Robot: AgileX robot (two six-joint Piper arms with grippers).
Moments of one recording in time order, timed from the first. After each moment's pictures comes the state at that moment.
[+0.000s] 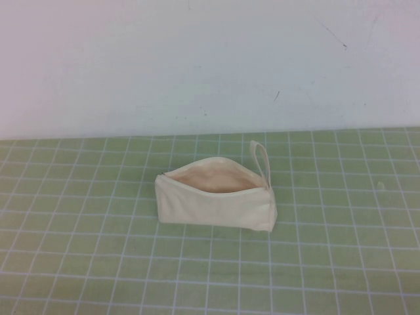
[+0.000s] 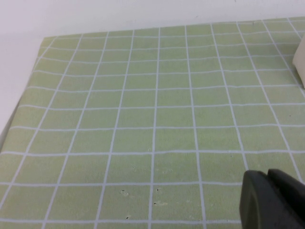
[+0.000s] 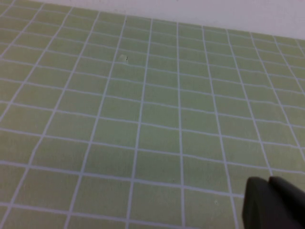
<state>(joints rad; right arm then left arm) -0.08 -0.01 0.03 -0.02 0.40 -0.16 -0.02 -0.01 0.02 -0.02 0.38 0.02</state>
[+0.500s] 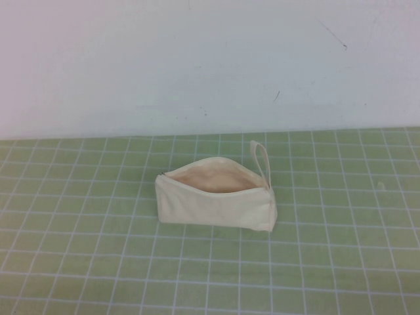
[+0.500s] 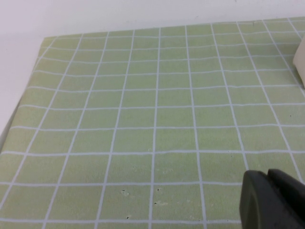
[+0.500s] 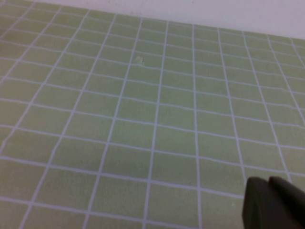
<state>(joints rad) -0.04 -0.01 0.03 -0.01 0.40 -0.16 -0.02 -0.01 0.02 -0.02 0.38 0.02</state>
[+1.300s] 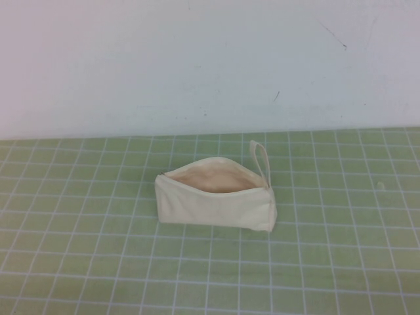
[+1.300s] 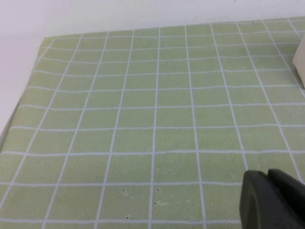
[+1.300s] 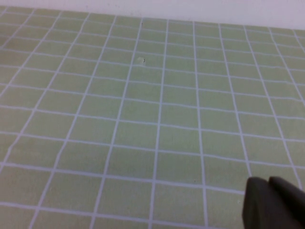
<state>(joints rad) -0.03 -0.01 0.03 -0.02 0.41 -0.08 -0.02 -0.01 0.02 -0.02 0.38 0.02</state>
